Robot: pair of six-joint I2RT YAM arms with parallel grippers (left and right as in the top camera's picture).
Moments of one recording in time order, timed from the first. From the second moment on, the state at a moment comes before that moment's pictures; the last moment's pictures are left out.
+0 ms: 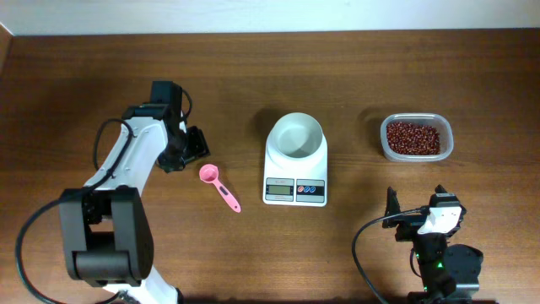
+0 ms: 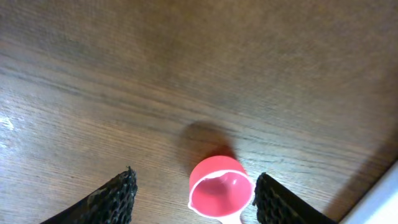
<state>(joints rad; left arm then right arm) -0.01 1.83 1.28 -0.90 0.07 -0.39 -0.01 0.01 0.08 -0.24 -0.05 0.00</state>
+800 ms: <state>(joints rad) -0.01 1.83 1.10 -0.74 0.10 -0.44 -0.01 0.01 0.08 -0.24 -0.05 0.00</state>
